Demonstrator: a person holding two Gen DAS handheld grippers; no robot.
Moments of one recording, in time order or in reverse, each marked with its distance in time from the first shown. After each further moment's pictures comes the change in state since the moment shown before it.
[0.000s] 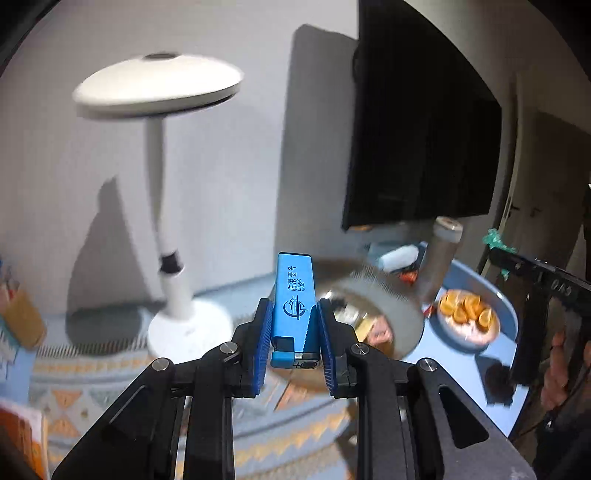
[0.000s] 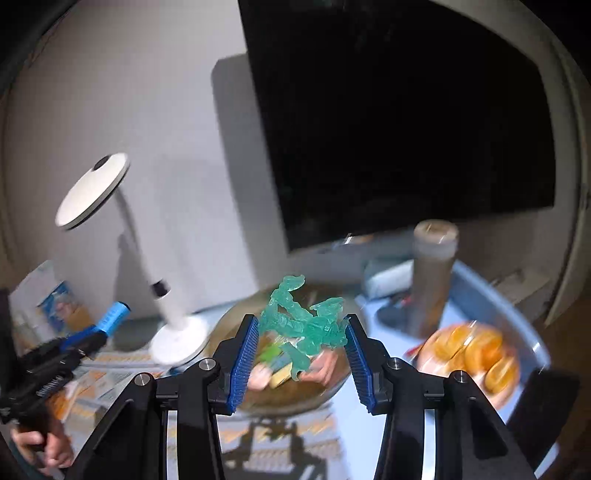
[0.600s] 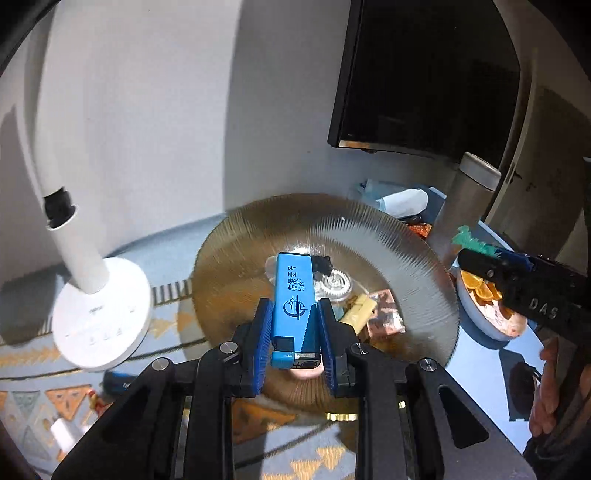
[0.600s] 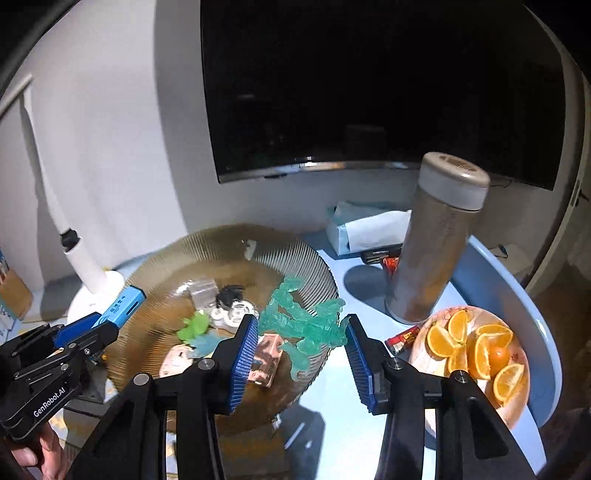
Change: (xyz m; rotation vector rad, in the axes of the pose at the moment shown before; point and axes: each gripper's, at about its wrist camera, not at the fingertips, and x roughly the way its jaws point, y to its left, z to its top) left arm 0.156 -0.028 -0.034 -0.028 0.232 -0.076; right arm 0.148 -0.029 -0.029 -0.041 0.277 -0.115
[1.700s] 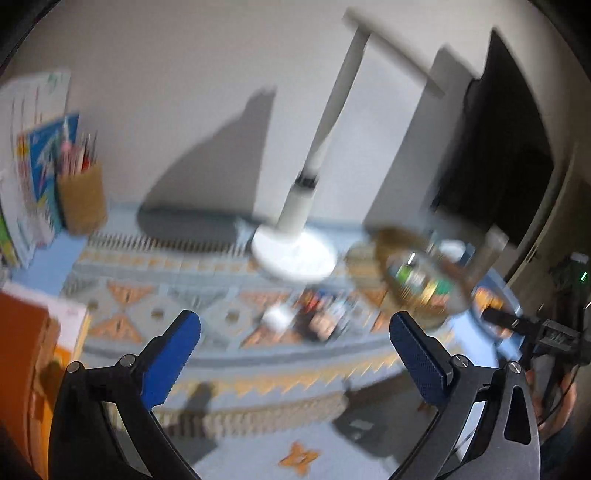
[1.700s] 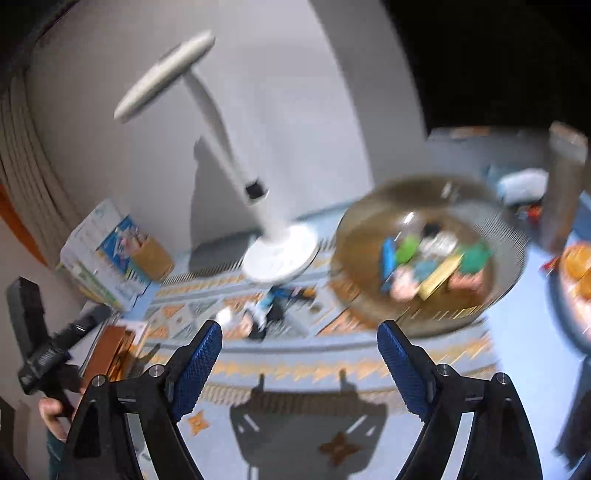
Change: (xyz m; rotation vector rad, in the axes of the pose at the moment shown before) left arm -0.213 0.187 -0.123 -0.290 -0.094 0.121; right arm -0.091 0.146 -0.087 0.019 0.101 0.513
